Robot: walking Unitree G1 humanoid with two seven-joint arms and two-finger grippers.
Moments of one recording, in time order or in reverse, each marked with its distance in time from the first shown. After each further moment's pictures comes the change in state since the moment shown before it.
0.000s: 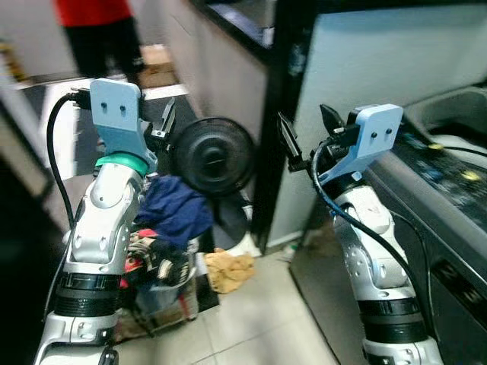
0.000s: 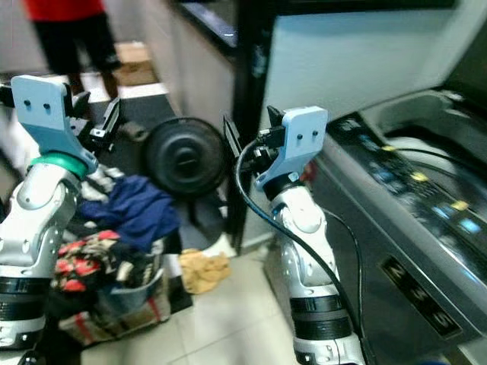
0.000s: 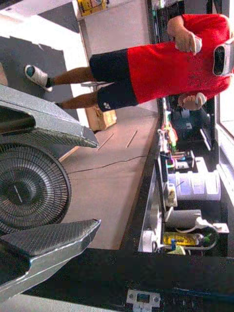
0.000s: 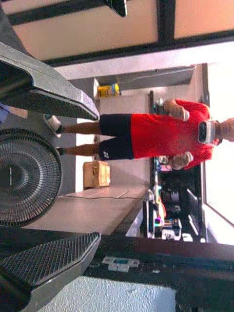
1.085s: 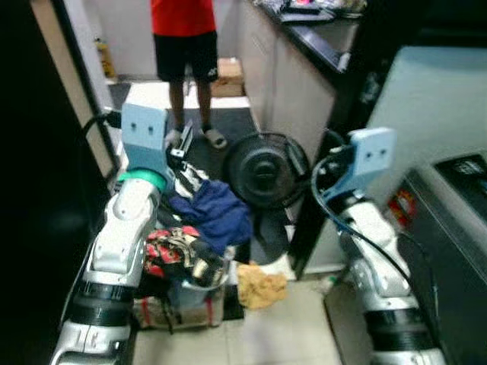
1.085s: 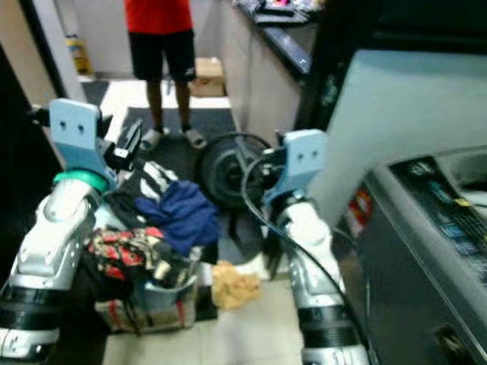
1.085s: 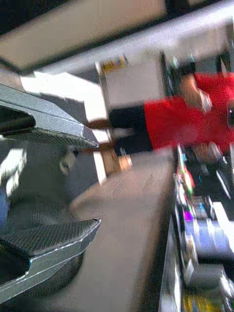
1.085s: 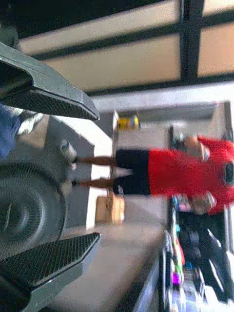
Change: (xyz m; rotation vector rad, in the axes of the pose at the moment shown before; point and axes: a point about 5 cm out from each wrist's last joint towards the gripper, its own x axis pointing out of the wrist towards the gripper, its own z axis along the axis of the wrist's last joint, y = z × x) left arm -0.007 -0.005 -0.022 0.042 0.083 0.025; right arm -0.007 0.002 -0.026 0.005 0.084 -0.014
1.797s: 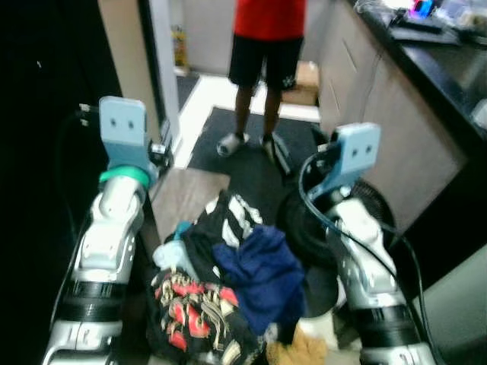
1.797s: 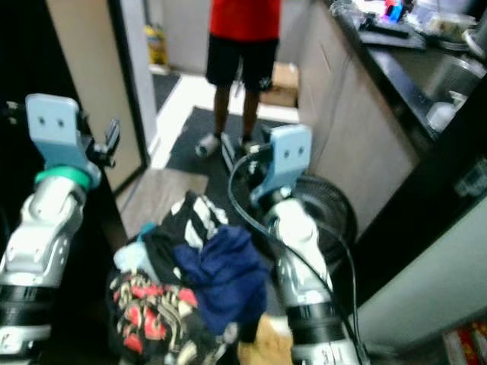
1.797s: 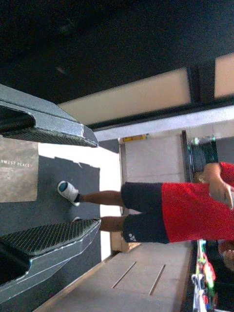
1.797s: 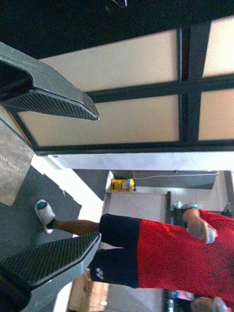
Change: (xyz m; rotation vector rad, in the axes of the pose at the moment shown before) left arm 0.001 0.000 -0.003 0.007 0.017 0.014; right arm -0.001 -0.003 0.000 0.002 -0.008 -0.009
